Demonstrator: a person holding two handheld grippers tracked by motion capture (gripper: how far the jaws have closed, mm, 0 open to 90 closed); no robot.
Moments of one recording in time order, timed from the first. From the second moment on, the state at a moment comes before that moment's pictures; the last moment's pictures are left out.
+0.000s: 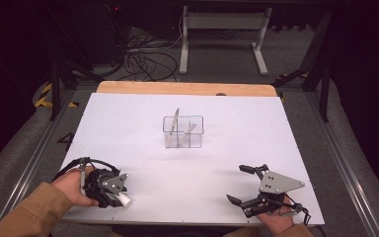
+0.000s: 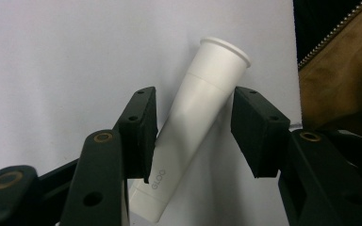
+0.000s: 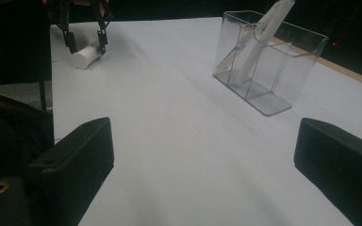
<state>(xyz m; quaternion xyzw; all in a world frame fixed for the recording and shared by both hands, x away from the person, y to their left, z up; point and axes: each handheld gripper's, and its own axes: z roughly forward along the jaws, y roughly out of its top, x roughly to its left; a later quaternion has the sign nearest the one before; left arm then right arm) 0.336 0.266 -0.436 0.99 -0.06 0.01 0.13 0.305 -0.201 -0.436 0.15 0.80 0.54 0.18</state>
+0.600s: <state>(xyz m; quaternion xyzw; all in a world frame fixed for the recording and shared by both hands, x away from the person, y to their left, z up) 0.339 0.263 -0.440 0.99 -0.06 0.00 0.13 0.306 -0.201 -0.437 0.16 0.80 0.54 0.18</state>
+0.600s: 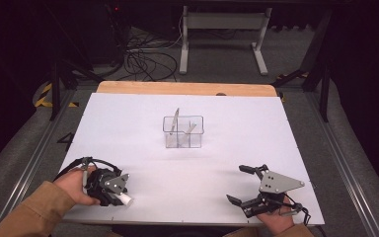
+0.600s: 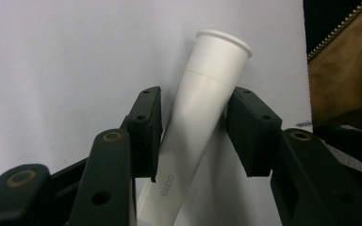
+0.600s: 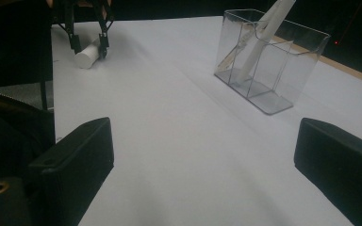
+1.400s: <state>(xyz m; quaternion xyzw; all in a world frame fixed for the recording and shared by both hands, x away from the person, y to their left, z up) 0.335 0.264 -0.436 0.99 -0.07 0.00 0.13 0.306 -0.201 -0.438 0.16 0.80 0.55 0.17</state>
